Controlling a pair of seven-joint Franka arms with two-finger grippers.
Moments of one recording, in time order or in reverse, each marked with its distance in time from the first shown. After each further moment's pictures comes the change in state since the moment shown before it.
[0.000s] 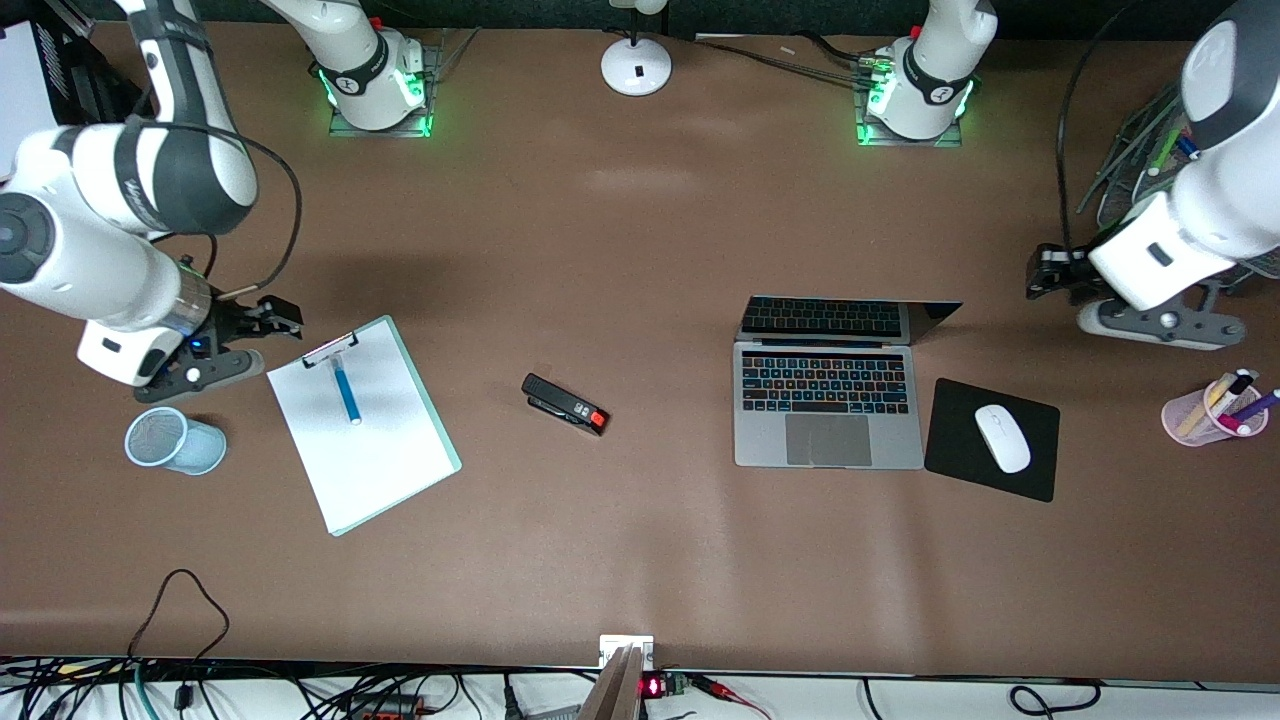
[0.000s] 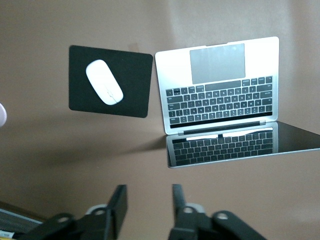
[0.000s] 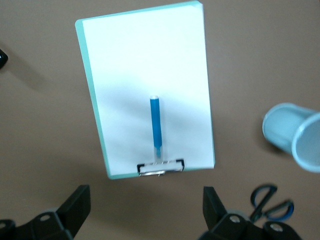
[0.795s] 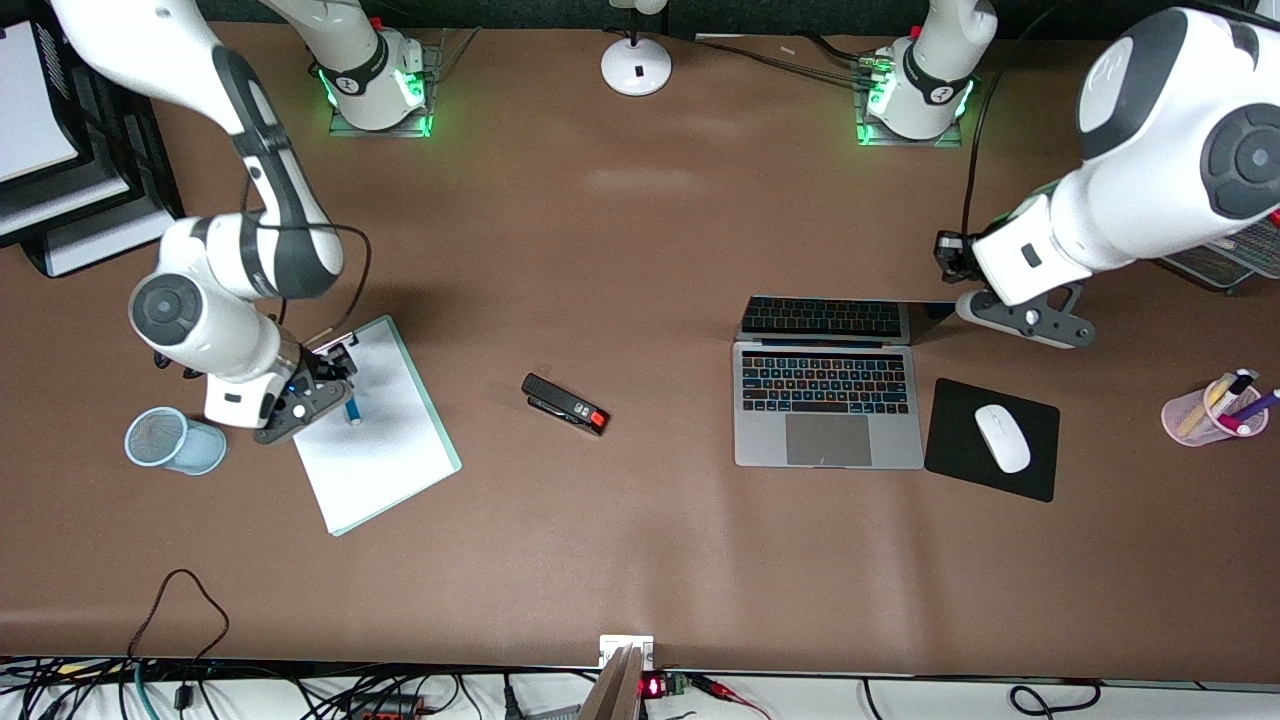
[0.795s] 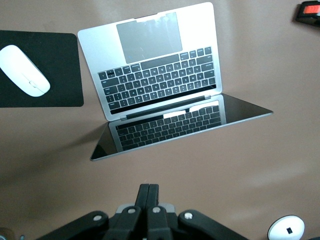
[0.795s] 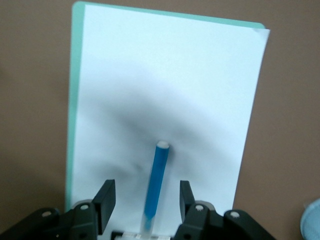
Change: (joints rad) left arm -0.008 0.028 -0.118 0.011 -0.116 -0.065 -0.008; right arm 0.034 0.226 0.002 -0.049 0.000 0.334 -0.175
